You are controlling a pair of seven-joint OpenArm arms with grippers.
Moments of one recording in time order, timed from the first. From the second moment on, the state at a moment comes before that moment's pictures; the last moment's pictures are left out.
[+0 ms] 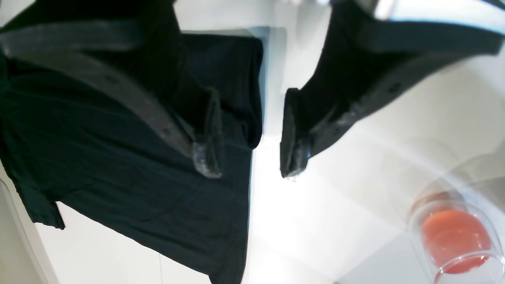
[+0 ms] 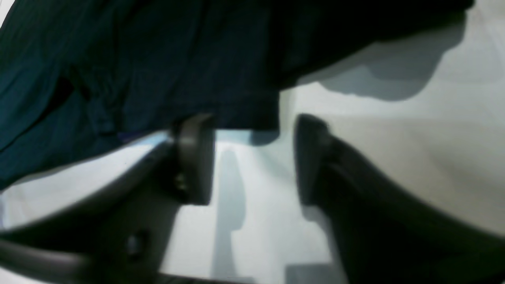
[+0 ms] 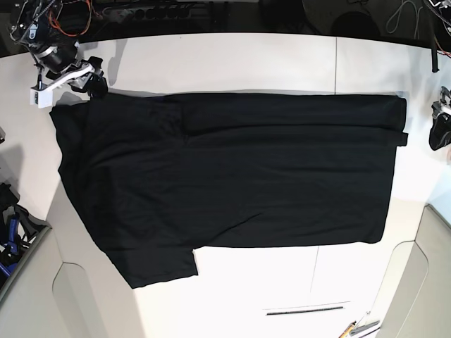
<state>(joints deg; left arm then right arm) 15.4 -24.6 -48.5 83.5 -53.4 -35.7 44.7 -24.3 3.5 32.4 99.1 39.9 22.4 -54.7</state>
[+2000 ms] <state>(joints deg) 15.2 -24.5 -32.8 83.5 -51.3 -35.9 47.1 -2.0 8.7 16.8 98.9 16.6 24.4 -54.4</state>
